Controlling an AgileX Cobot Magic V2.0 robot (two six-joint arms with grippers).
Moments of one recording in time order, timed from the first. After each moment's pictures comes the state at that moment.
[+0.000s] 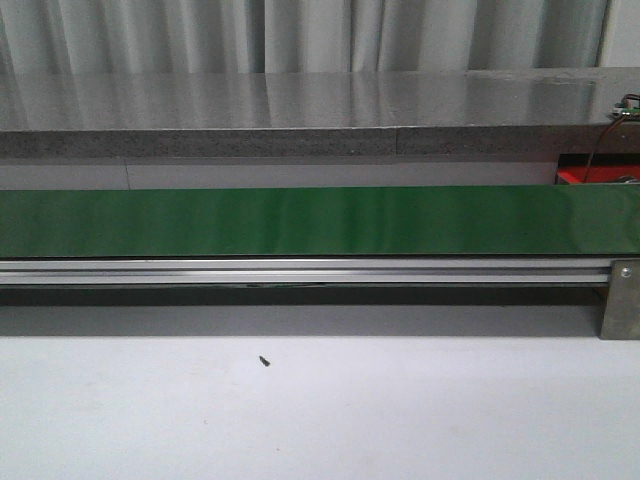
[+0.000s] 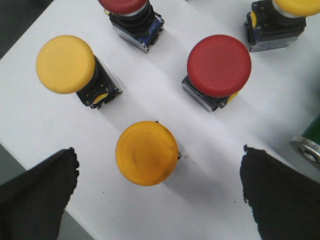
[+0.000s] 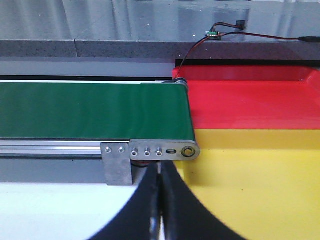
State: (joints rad) left arm 0.51 1.56 -0.95 0.23 0.58 -0.32; right arm -0.02 -0.01 0.03 0.01 0.17 0.04
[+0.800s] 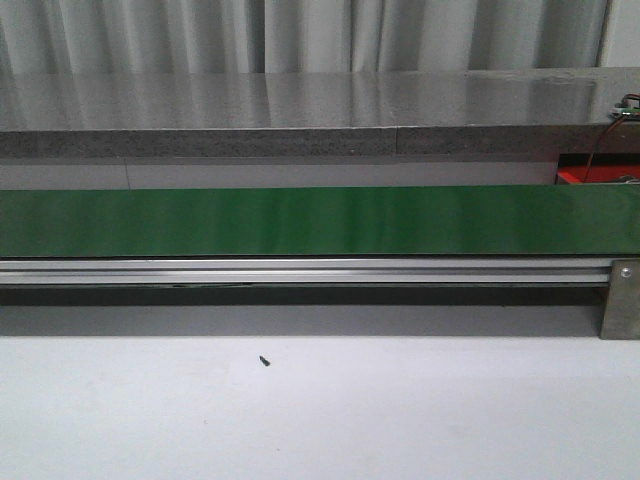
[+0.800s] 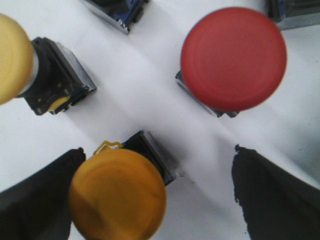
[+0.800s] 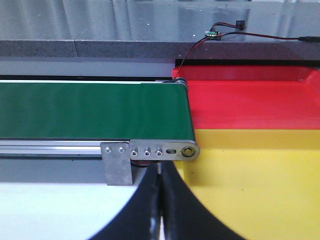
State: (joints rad) left arm 0.51 1.73 -0.97 0.23 0.50 -0.32; right arm -0.02 -0.01 0.03 0.01 0.17 0.04
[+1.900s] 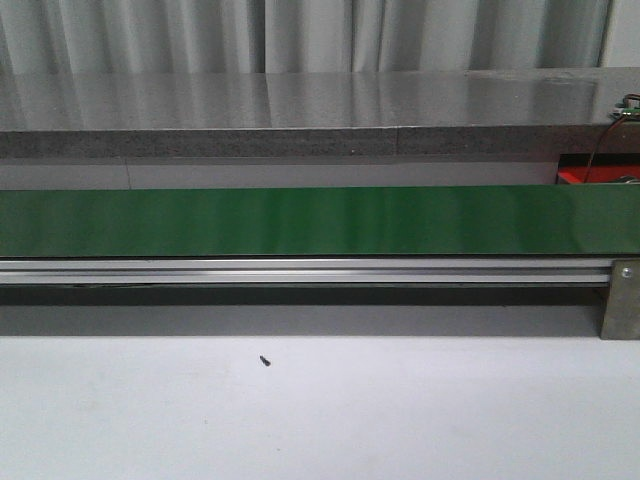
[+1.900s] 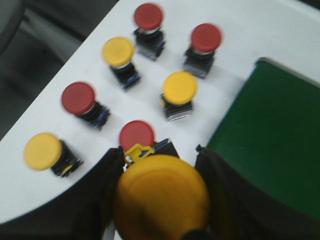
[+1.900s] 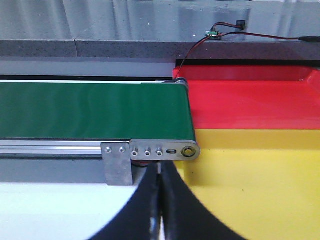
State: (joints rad) left arm 0.39 1.37 -1.10 0.09 0.66 -0.14; right arm -0.02 -0.01 0.03 0.01 0.17 0.04
